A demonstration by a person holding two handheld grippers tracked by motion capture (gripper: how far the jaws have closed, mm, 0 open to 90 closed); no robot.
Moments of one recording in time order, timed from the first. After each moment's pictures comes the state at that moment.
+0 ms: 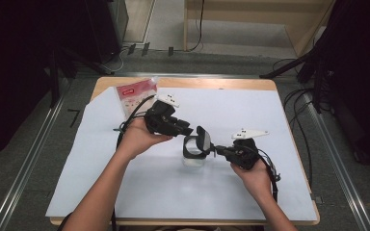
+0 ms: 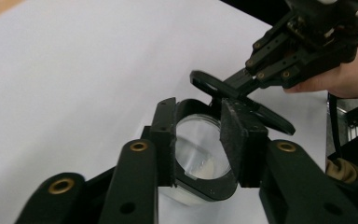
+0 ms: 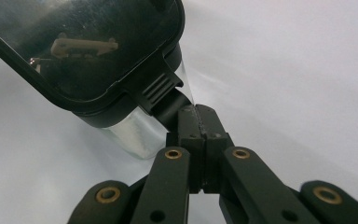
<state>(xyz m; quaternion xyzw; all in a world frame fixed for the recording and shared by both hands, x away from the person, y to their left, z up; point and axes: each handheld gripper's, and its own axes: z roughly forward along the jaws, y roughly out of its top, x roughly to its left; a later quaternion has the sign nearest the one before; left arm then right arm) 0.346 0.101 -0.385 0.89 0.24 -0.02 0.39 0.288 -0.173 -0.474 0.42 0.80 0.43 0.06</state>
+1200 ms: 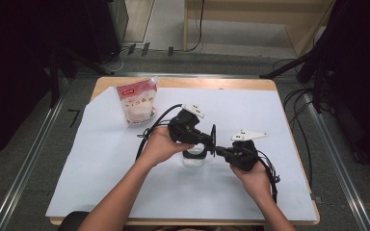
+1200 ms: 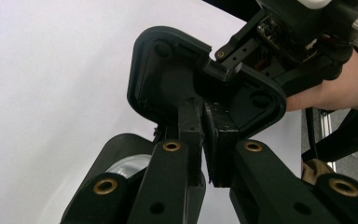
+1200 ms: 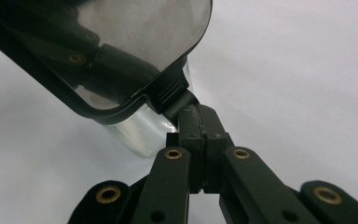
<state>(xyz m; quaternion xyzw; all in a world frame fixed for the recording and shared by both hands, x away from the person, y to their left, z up) 0.336 0.042 -0.399 0.89 0.22 -0.06 0.39 0.283 -0.170 -0.472 0.41 0.80 0.43 0.07</state>
